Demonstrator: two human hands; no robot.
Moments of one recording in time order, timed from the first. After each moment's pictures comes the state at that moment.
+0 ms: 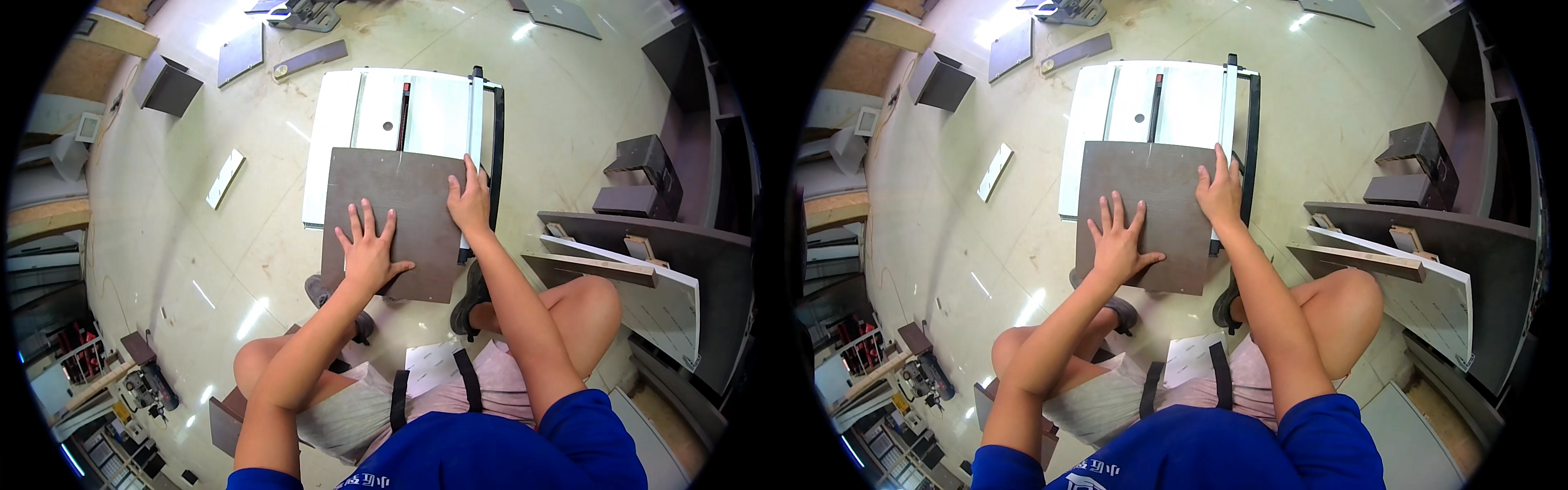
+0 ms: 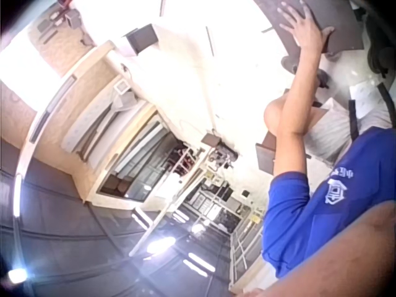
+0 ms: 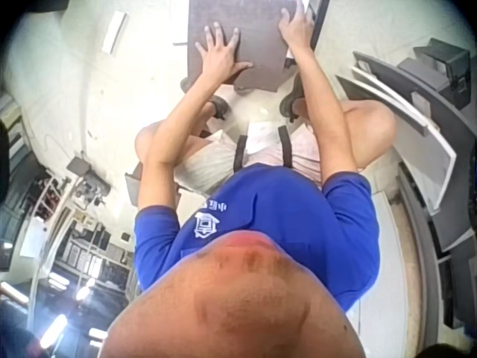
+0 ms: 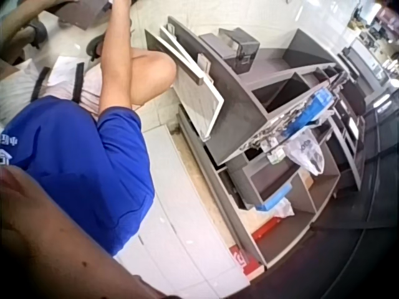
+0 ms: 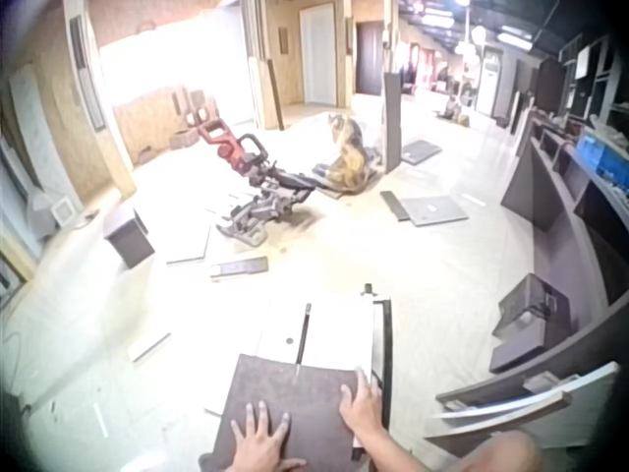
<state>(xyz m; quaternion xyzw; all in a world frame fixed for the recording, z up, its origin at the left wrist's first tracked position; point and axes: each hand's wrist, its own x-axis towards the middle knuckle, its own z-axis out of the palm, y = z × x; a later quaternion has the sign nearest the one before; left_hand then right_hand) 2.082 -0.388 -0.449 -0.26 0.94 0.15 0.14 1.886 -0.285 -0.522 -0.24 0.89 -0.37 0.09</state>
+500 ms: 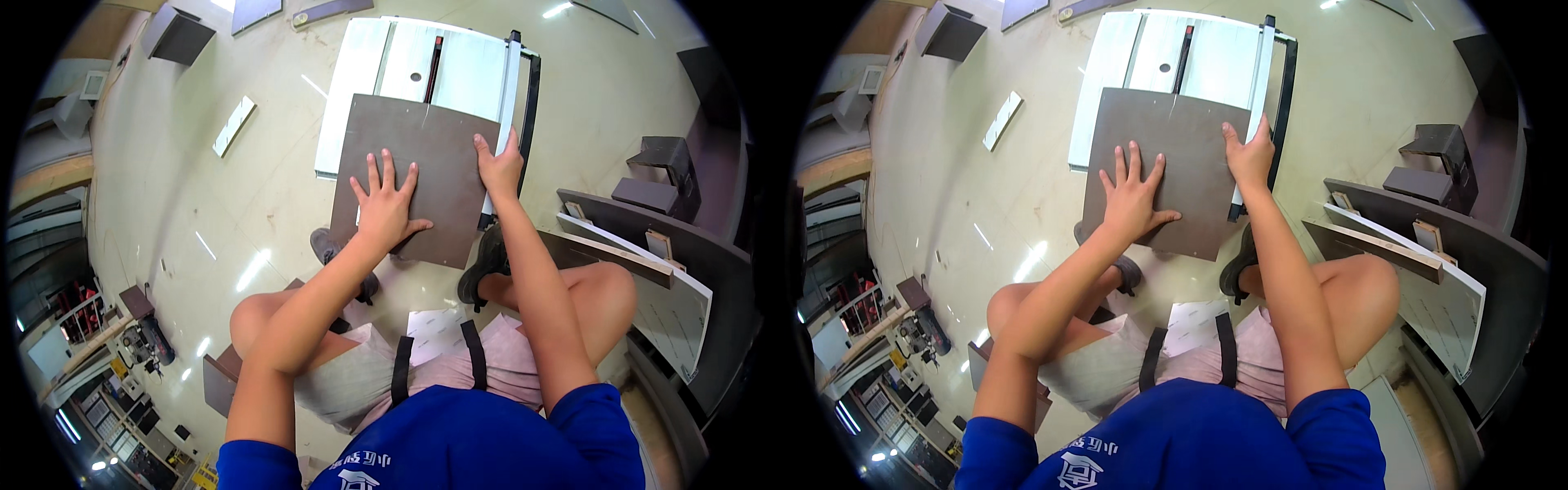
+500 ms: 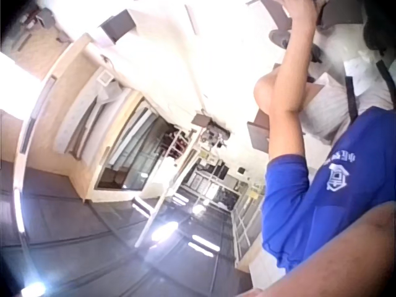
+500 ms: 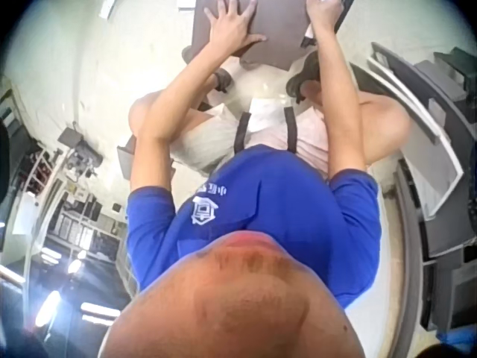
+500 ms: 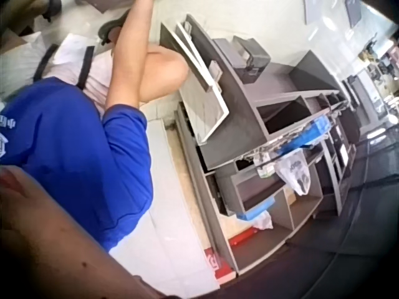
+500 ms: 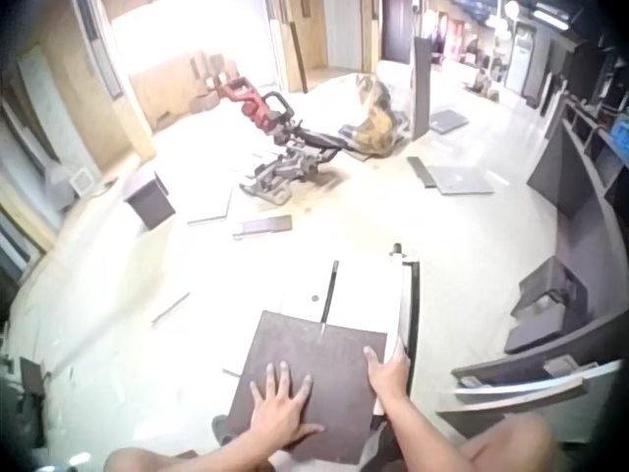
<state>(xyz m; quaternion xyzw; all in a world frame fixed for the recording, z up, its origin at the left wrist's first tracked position) 2.086 -0.390 -0.452 -0.26 0.94 0.15 0.14 1.882 -0.285 -0.534 -0.19 0.87 -0.46 0.07</state>
